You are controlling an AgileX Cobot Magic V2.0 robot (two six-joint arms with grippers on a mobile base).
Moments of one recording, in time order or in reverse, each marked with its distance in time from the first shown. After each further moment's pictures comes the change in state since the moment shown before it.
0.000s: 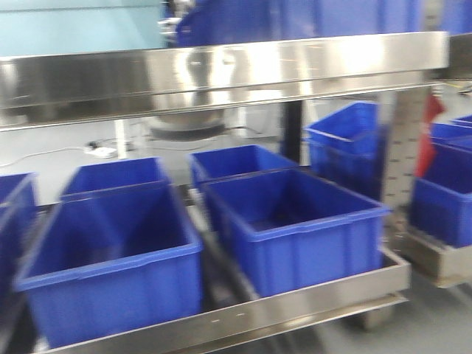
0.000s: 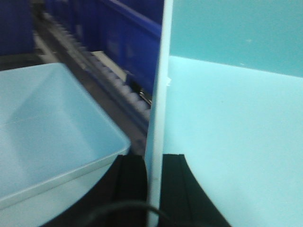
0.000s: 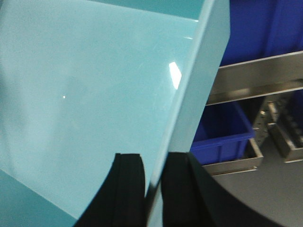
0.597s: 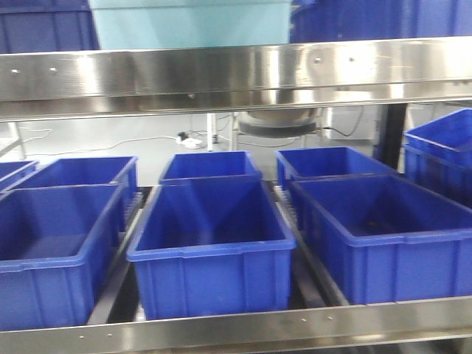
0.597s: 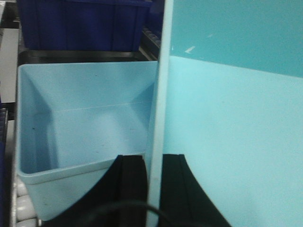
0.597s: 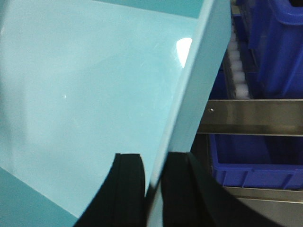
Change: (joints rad) left arm 0.000 0.000 0.000 0.000 0.000 0.000; right arm 0.000 0.000 0.000 0.006 0.000 0.000
